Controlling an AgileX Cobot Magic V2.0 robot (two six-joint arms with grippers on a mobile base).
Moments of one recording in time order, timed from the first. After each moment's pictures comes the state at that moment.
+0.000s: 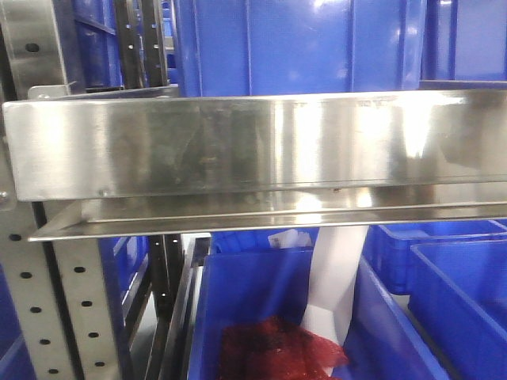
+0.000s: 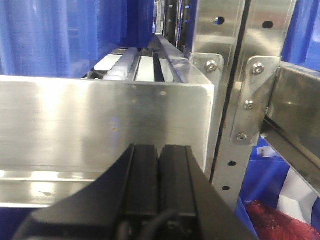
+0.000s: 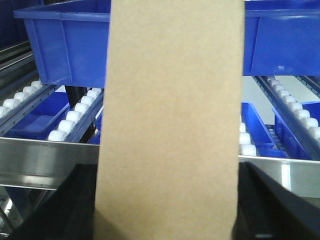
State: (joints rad) left arm -0.01 -0.01 0.03 -0.08 0.12 0.05; right arm 0.26 0.21 -0.84 -0.14 0.95 0.15
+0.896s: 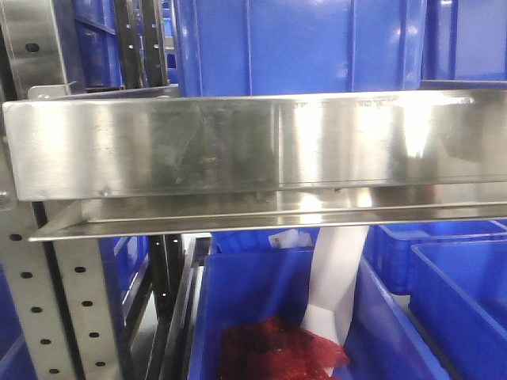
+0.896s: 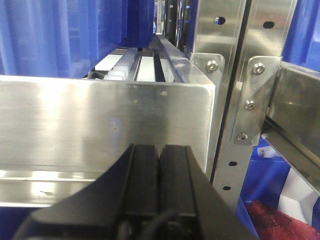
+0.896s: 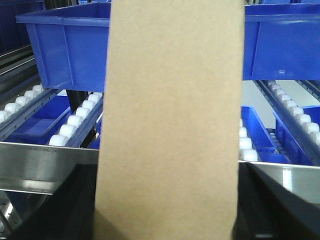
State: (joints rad) left arm -0.01 -0.01 0.03 -0.08 0.12 0.05; right arm 0.26 0.22 -0.84 -0.14 0.93 0.15
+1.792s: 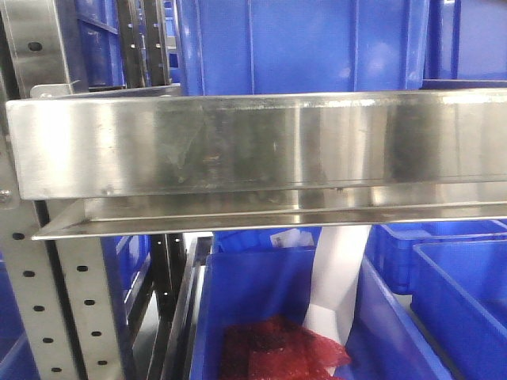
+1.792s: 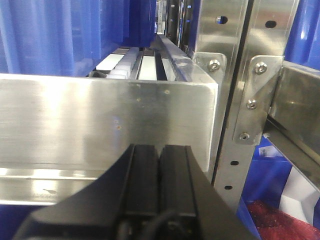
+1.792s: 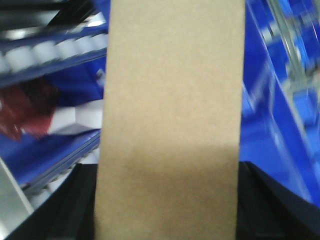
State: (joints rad) left arm -0.01 -0.01 0.03 -0.08 0.12 0.05; right arm 0.33 1.02 -1.13 -0.12 0.69 -0.92
